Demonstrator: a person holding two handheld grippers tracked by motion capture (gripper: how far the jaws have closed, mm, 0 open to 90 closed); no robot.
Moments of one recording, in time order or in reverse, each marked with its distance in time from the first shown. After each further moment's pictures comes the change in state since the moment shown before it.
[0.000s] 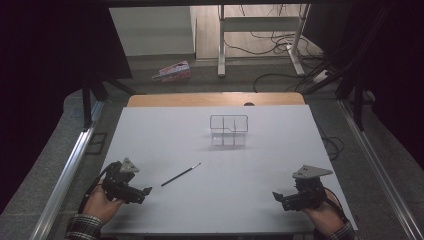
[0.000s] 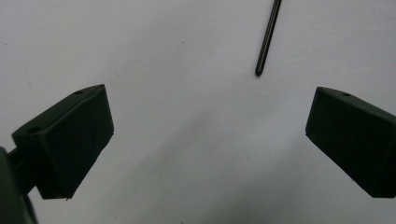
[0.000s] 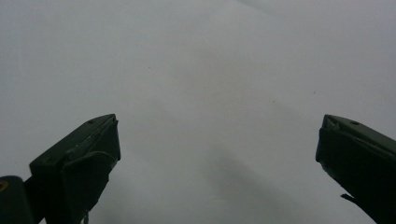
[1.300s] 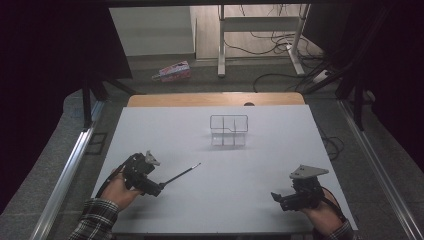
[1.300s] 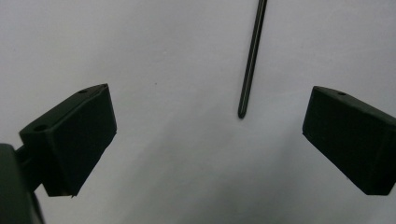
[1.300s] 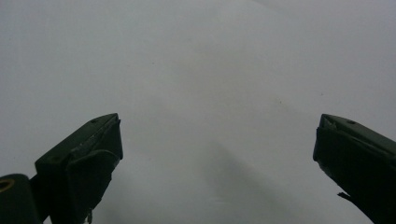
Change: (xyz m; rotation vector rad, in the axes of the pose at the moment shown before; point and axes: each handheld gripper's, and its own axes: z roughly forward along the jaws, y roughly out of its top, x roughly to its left) left arm -0.016 0.047 0.028 0.096 -0.018 0.095; right arm 0.003 0.003 0.004 0.022 0.008 -0.027
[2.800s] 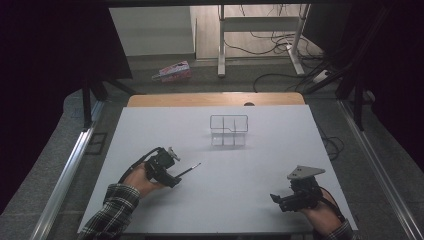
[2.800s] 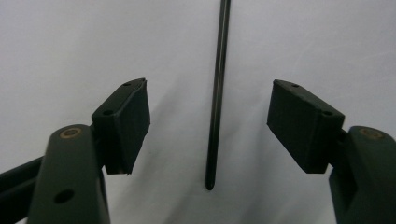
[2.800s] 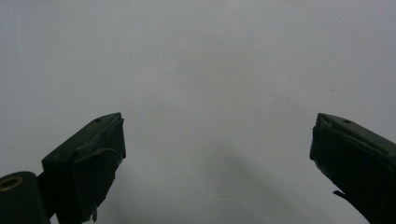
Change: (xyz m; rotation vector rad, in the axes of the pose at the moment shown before) left arm -0.009 0.042 0.039 0.090 -0.123 0.074; right arm 0.002 0.001 0.003 0.037 0.010 -0.021
